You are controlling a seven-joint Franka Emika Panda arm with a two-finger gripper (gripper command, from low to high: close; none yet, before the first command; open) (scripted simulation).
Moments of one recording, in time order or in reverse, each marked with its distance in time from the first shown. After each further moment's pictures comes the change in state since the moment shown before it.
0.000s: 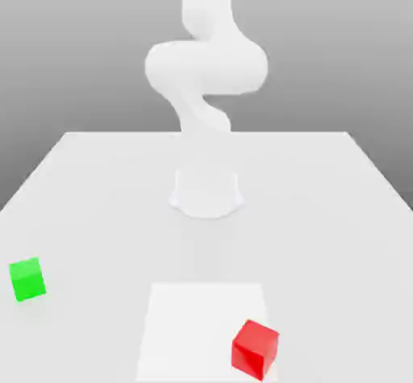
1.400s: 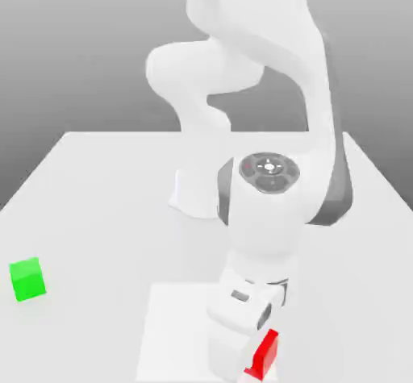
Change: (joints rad) arm 0.298 1.042 -0.134 -0.154 0.135 0.466 -0.904
